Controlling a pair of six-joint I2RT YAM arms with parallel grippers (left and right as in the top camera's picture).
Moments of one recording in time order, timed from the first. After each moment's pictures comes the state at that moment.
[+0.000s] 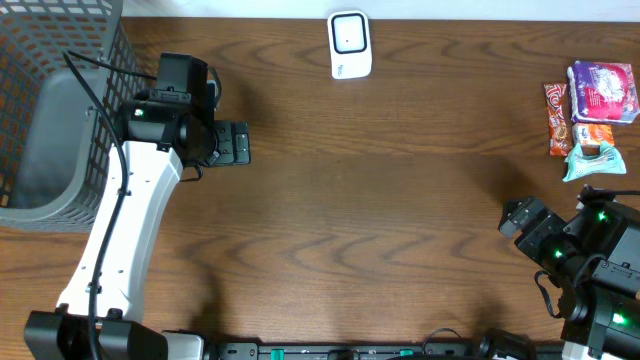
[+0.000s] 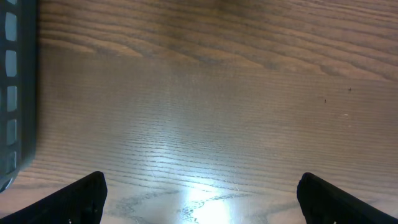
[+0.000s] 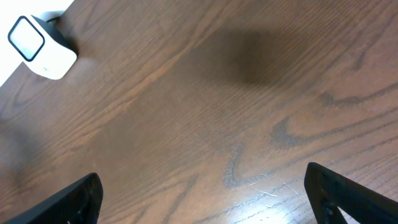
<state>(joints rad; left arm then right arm) -0.11 1.53 1.43 -1.12 0.01 -0.20 -0.34 0.73 0.88 -1.01 -0.21 0.41</state>
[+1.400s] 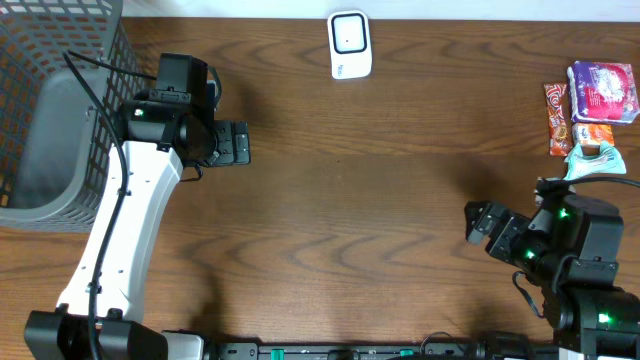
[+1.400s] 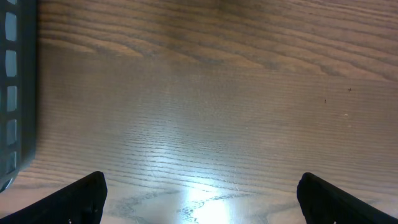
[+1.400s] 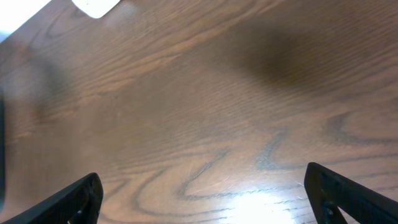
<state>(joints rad) -0.11 1.53 1.43 -1.12 0.01 -0.20 -0.07 0.73 0.88 -1.01 -0.22 0.41</state>
